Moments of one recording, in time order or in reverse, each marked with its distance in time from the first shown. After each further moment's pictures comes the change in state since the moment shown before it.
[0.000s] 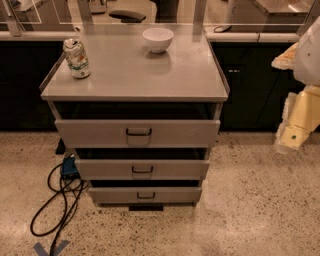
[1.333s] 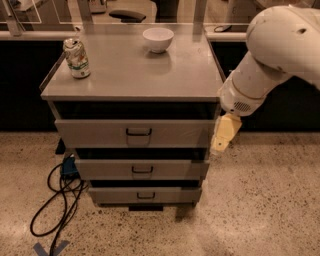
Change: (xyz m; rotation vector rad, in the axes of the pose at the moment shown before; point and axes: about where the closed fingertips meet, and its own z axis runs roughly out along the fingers) arm -0.043 -0.049 0.170 -0.040 -0.047 -0.001
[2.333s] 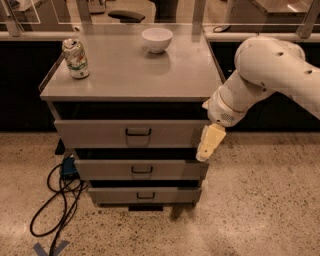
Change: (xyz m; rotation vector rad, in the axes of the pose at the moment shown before) arm -0.021 0.003 0.065 -0.097 -0.123 -0.006
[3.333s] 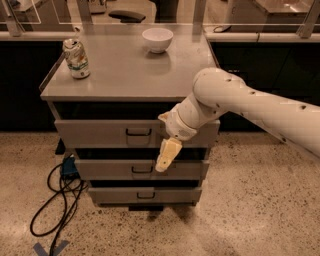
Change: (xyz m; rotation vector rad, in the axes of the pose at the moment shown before) arm -0.096 0.025 0.094 -0.077 -0.219 -0.154
